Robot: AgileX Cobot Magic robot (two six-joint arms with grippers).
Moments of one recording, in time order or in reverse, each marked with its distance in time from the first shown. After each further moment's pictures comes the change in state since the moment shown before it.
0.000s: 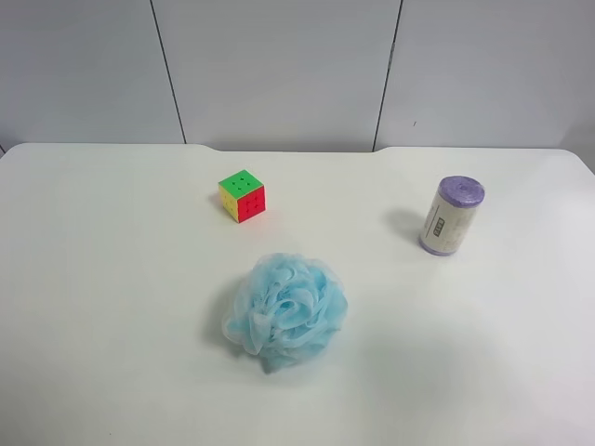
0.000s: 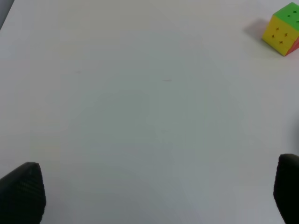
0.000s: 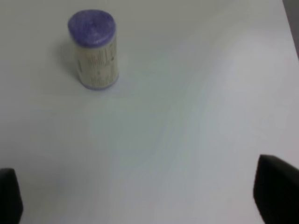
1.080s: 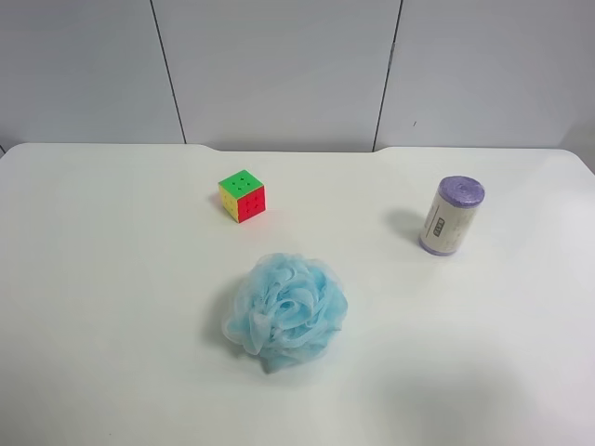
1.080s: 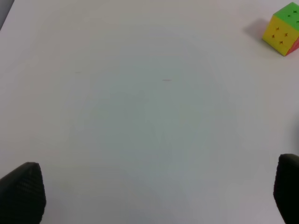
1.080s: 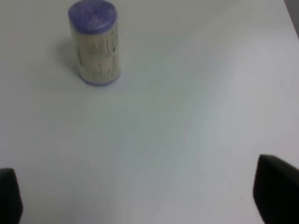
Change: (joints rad) left arm 0.000 0.000 0.000 0.000 0.001 0.001; right arm 0.000 -0.339 0.232 0.005 -0.022 0.000
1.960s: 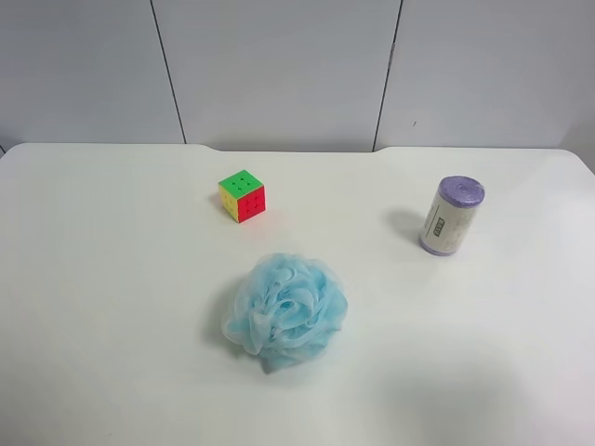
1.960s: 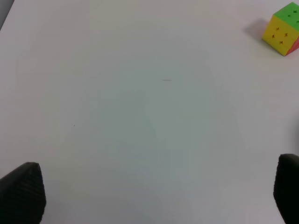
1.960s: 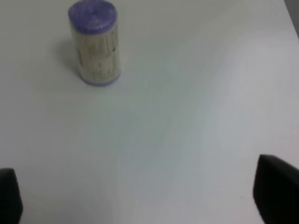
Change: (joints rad) left arm 0.000 0.000 0.000 0.000 0.000 0.000; right arm 0.000 0.000 0.000 -0.001 0.000 -0.001
